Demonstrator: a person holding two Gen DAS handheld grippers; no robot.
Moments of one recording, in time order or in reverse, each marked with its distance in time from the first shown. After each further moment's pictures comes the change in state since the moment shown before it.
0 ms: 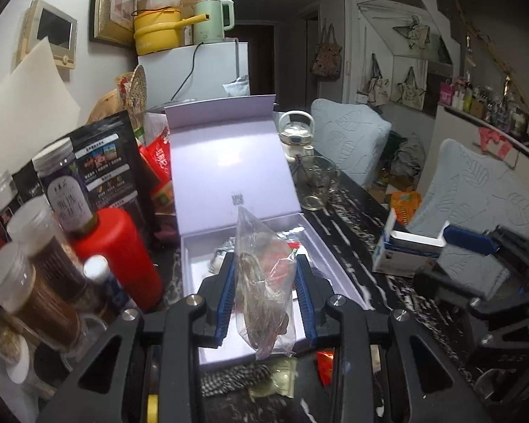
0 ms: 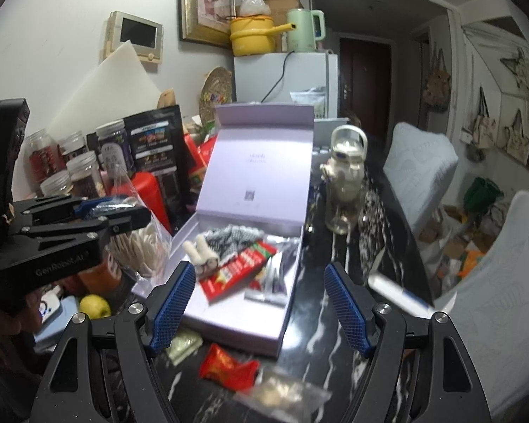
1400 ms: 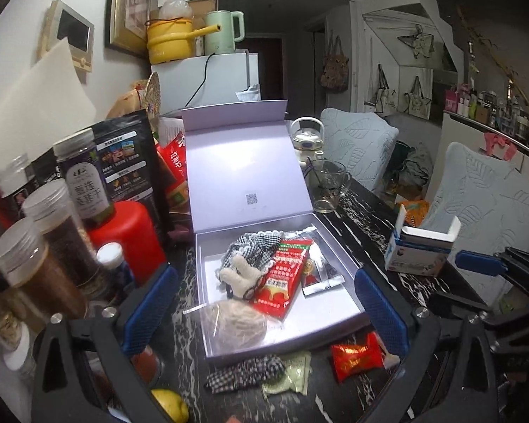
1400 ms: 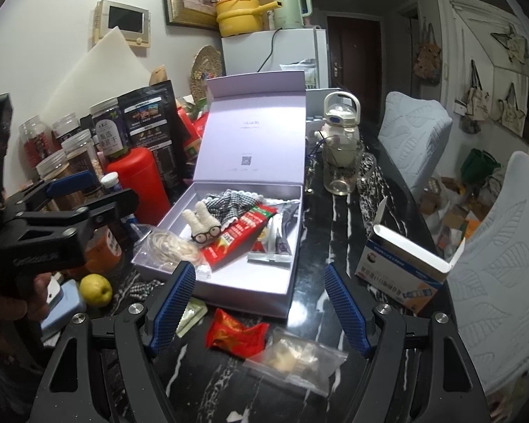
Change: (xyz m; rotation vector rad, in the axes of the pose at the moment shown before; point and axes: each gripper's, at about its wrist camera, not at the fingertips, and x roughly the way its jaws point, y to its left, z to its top) left arm -0.013 0.005 -0.028 0.008 -0.062 0.052; right arm 0.000 0.004 -0.033 0.061 0.067 -0.015
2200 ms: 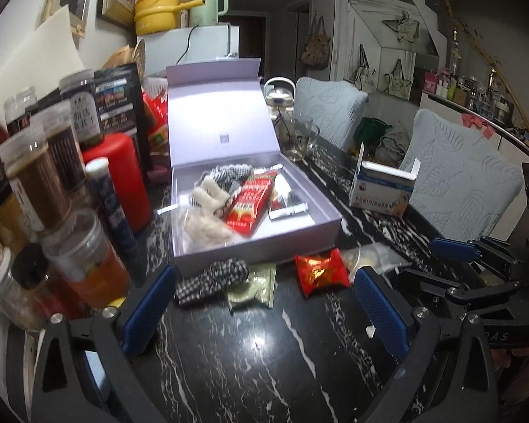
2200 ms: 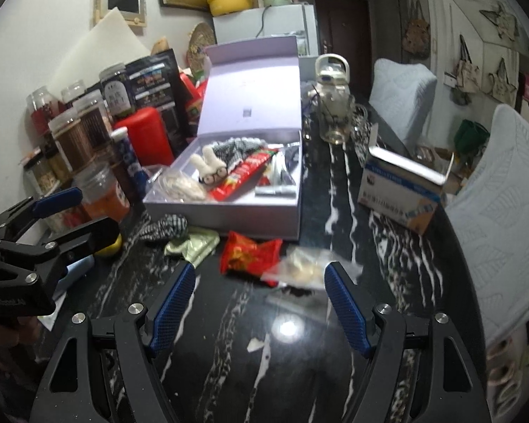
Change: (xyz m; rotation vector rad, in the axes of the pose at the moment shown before) left arm -0.035 -0.015 -0.078 -0.017 0.108 -0.092; right arm -0.021 0.016 -0.073 0.058 0.086 -0.019
